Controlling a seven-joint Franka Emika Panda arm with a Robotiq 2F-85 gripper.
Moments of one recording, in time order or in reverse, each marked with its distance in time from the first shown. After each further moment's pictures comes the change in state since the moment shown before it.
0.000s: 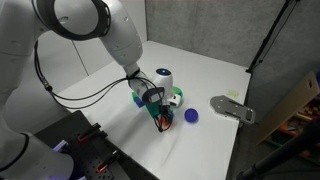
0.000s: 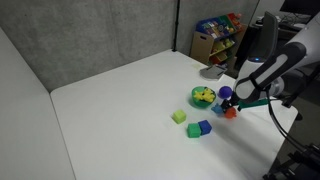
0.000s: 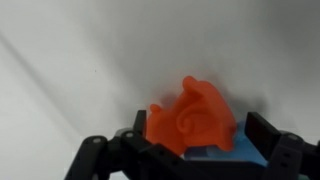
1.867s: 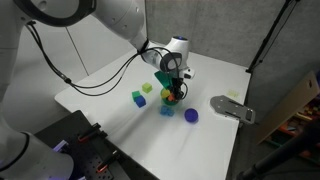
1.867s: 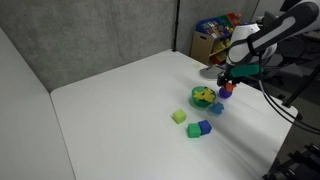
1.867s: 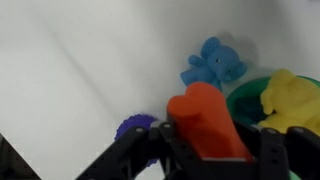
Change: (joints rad) arm 0.050 -0.109 -0.062 0.283 -0.079 -0.458 0.115
